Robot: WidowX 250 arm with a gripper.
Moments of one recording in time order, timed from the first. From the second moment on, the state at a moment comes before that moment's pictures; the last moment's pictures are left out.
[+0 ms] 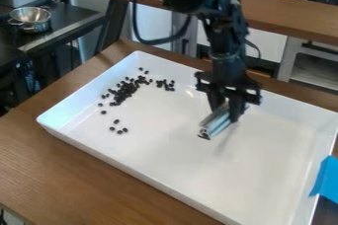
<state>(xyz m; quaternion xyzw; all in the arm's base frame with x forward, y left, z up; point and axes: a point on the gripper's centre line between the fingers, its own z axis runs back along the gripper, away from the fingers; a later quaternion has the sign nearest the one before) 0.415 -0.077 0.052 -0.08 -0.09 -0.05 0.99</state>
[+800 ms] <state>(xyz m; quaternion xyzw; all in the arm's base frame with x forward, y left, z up) 0.449 -0.070 0.023 -0.04 -0.11 -0.02 0.99</state>
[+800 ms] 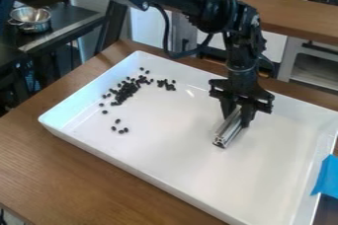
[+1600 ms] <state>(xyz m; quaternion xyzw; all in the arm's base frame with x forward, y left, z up) 0.450 -0.004 0.025 -0.04 -0.12 0.01 0.99</state>
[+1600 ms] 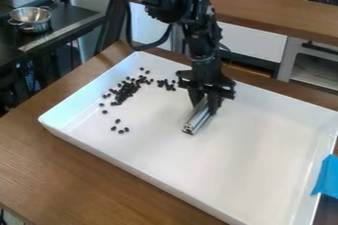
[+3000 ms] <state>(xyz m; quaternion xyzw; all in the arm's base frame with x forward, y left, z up) 0.454 0.100 0.034 0.08 -0.19 0.11 0.97</state>
